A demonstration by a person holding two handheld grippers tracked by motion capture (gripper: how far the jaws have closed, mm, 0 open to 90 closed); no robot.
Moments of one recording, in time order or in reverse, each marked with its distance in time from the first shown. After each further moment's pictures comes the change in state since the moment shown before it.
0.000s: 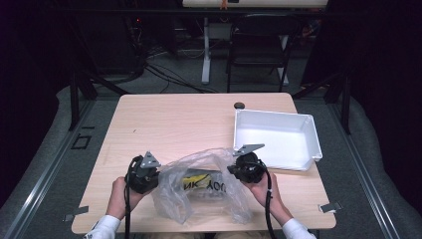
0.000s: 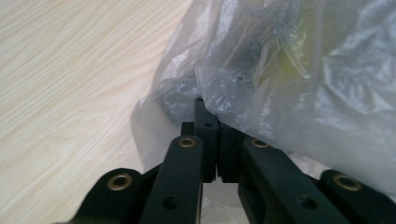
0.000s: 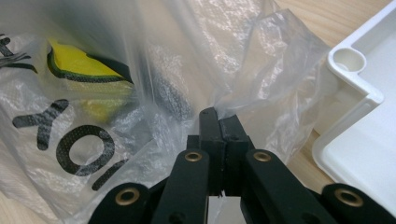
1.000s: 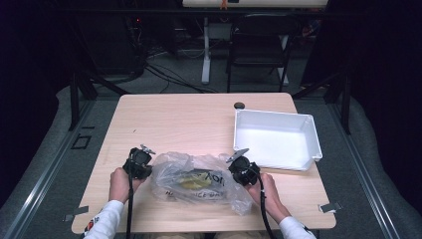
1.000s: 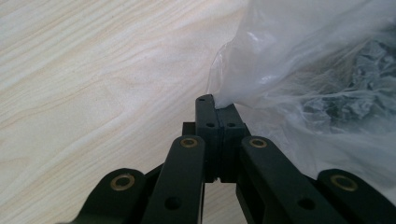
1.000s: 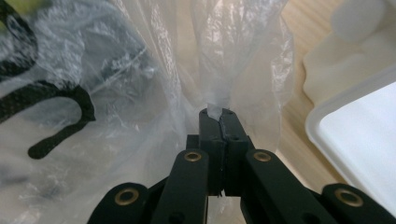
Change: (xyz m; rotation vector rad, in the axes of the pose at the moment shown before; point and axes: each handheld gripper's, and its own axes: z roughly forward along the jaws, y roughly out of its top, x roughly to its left) left arm 0.055 -0.009 0.057 0.252 0.161 -0.114; right arm -0.001 -0.010 0.037 0.226 -0.156 -0.112
